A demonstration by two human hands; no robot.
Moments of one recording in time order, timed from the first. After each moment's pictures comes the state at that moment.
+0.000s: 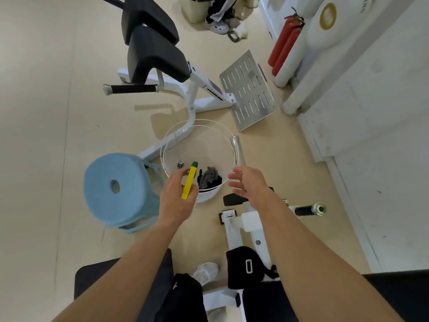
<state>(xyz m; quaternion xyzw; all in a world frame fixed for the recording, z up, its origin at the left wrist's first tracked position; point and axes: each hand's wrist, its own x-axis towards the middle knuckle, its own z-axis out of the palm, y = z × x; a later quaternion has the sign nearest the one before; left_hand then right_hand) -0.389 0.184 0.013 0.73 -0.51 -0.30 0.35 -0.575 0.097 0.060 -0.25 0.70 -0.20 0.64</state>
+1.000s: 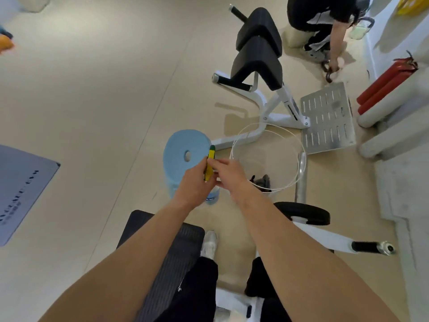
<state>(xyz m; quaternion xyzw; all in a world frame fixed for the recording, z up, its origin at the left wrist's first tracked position) -0.300 0.317 0.057 0.78 -0.42 -0.29 0.36 -0.386 0.232 0.091 -0.50 0.51 -0.09 0.70</state>
